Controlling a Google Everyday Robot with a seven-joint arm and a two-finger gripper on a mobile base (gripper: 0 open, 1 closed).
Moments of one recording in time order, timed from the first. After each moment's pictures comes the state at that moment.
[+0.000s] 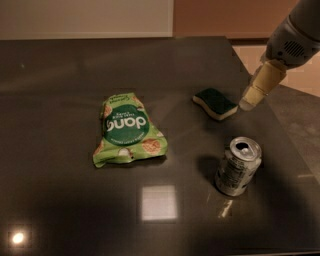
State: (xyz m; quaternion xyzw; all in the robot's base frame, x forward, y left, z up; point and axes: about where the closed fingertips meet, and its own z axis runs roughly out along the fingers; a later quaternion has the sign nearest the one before) arm 0.554 -0.228 0.940 -0.49 0.85 0.05 0.17
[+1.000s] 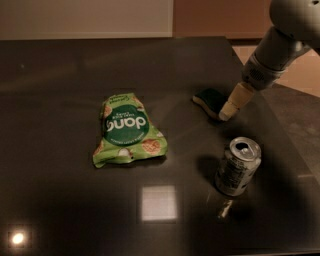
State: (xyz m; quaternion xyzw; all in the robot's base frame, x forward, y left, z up) arm 0.610 -0.232 0.848 -0.40 0.90 0.04 0.13
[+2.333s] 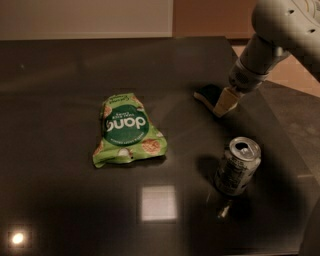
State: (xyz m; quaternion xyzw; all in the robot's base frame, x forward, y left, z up) arm 0.627 -0.208 0.820 -0.40 0.91 0.06 0.12
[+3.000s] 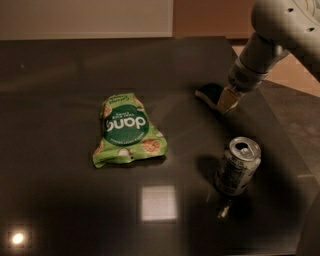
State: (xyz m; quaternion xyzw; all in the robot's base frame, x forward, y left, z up) arm 0.626 -0.209 0.825 -0.40 0.91 0.05 0.12
